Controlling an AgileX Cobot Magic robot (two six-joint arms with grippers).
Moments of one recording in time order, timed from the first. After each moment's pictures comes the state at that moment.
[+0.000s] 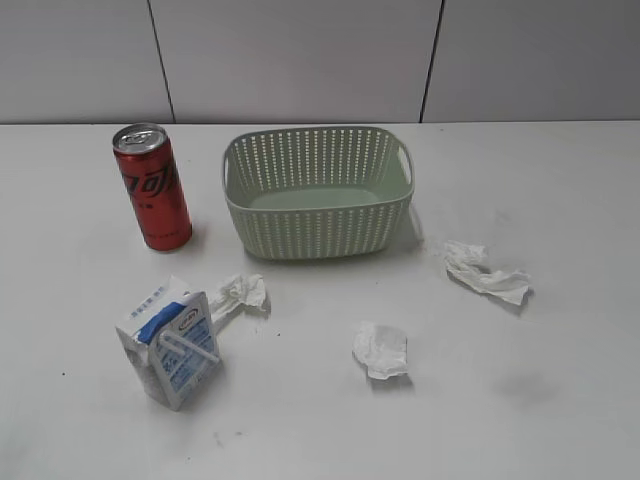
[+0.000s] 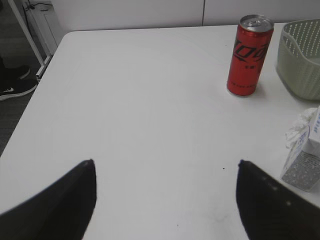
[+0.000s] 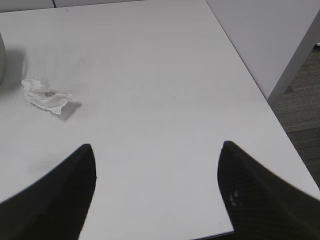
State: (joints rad) left arm -0.03 0.00 -0.51 -0.07 1.05 0.13; right arm 0.06 -0.01 -0.51 -0.17 1.05 0.11
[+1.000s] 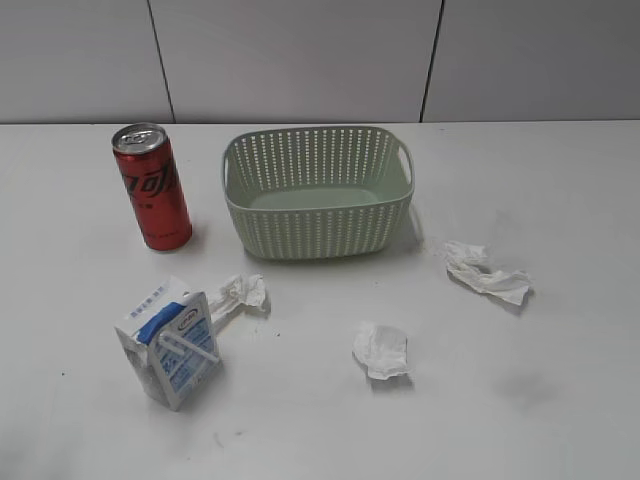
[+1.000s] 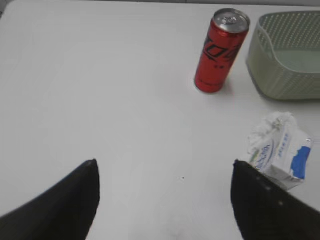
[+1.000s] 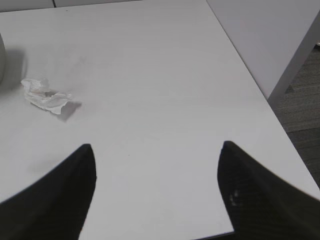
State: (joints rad) left arm -0.06 0.52 -0.60 -0.25 0.85 0.17; right arm 0.06 -0.01 -0.51 -0.17 1.05 0.11
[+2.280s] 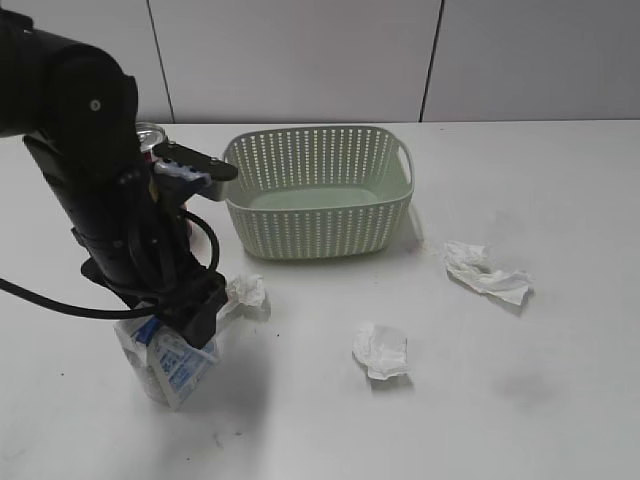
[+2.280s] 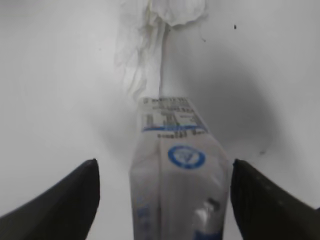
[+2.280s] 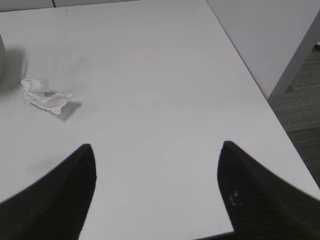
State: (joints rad) left arm -0.63 1.74 -1.08 -0.15 0.89 0.13; right arm 0.06 -0.01 -0.51 -0.17 1.05 0.11
